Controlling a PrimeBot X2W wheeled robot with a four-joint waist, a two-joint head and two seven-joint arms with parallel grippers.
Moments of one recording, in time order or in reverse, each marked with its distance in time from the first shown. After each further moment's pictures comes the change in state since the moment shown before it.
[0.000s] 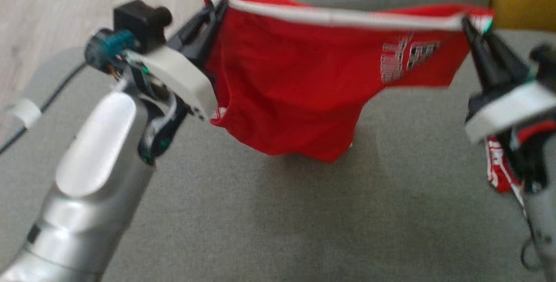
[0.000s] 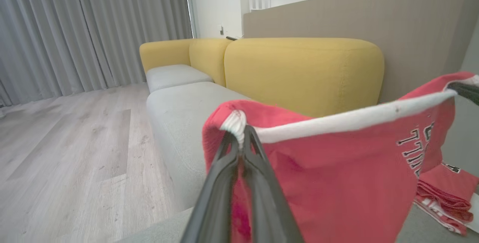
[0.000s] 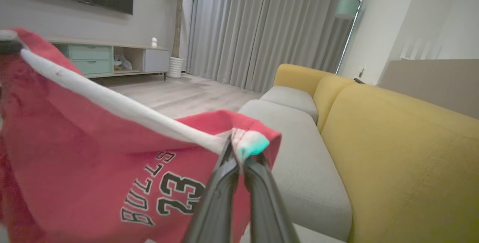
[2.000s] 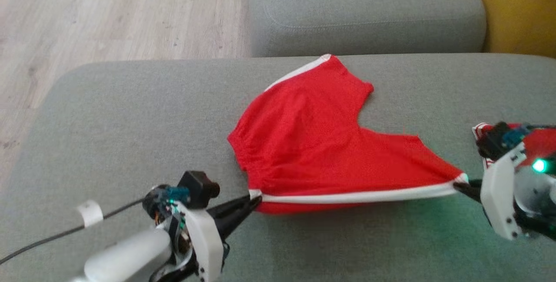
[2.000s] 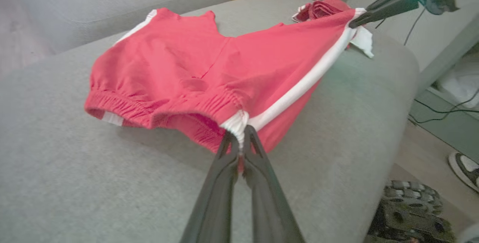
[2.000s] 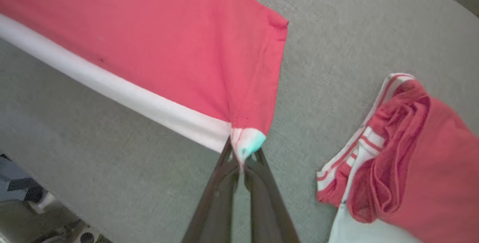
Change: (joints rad) left arm 0.107 0.263 -0.787 0.090 -0.422 -0.054 -0.237; right arm -0.178 -0.525 0.885 0.340 0.701 0.000 0.320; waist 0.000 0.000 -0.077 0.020
